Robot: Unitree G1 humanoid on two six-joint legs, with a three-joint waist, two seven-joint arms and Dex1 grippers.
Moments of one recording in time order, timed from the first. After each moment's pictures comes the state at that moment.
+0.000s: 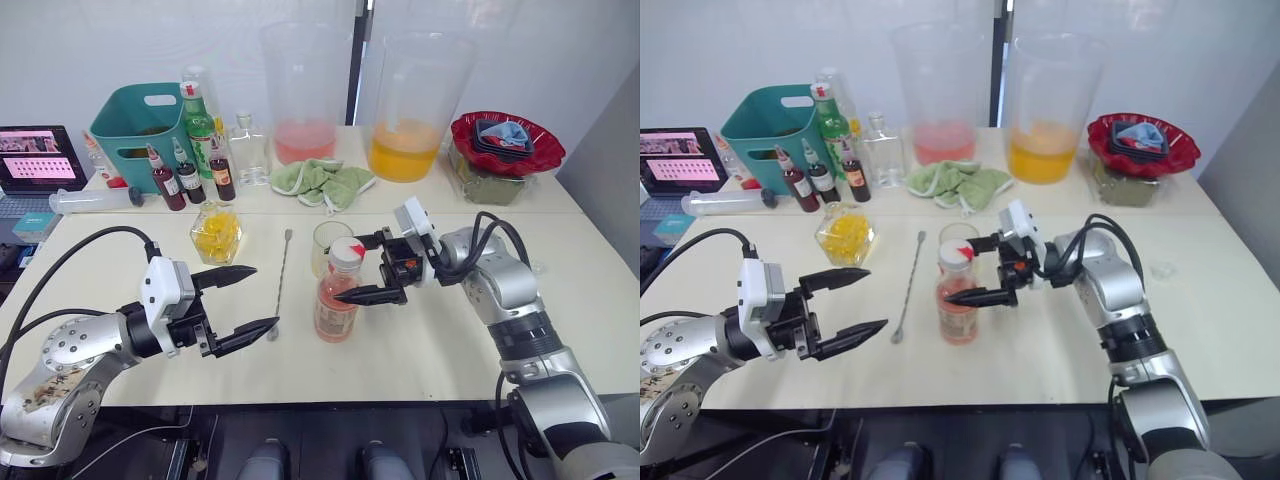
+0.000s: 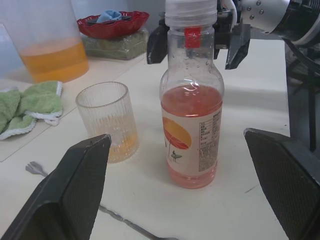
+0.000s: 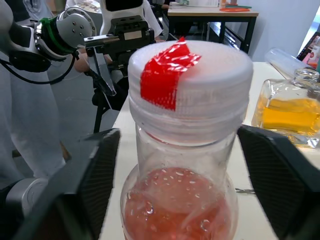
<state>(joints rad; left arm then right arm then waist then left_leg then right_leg) -0.02 0.75 0.27 -0.55 -0.68 0.40 -0.93 -0.78 -0.48 0.18 0.17 0.52 0.30 1.44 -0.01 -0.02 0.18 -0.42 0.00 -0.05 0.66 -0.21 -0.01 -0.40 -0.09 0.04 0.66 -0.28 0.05</state>
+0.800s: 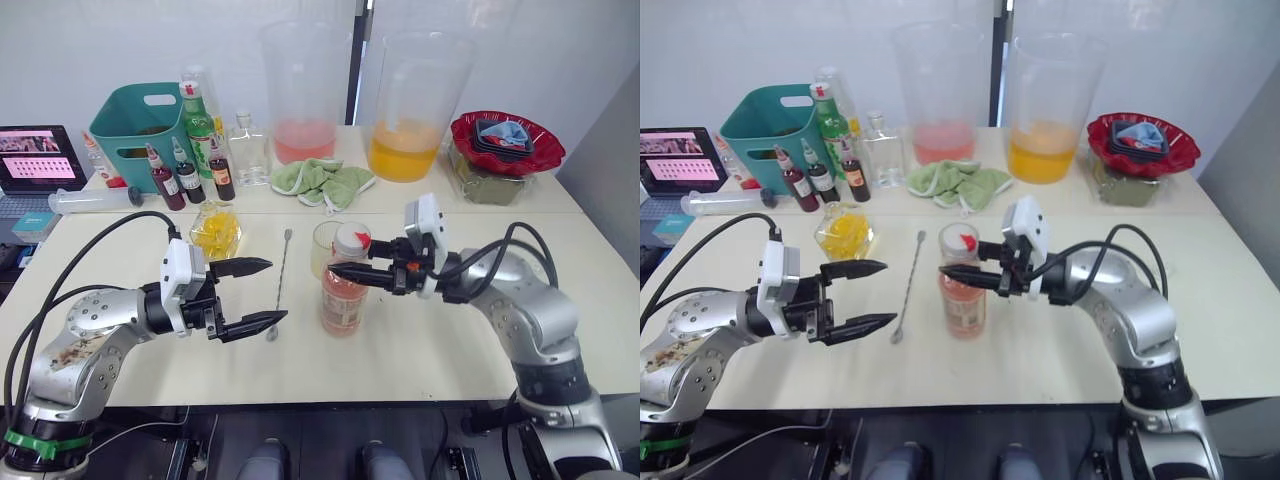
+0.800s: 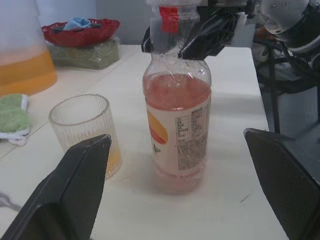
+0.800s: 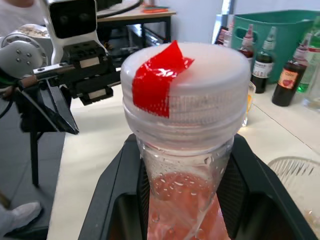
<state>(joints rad) -0.25 0.75 0.13 -0.33 -0.67 0.37 -1.10 -0.53 -0.49 0.04 -0.38 0.59 0.66 0.90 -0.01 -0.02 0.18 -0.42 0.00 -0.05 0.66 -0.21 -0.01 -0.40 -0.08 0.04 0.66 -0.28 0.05</state>
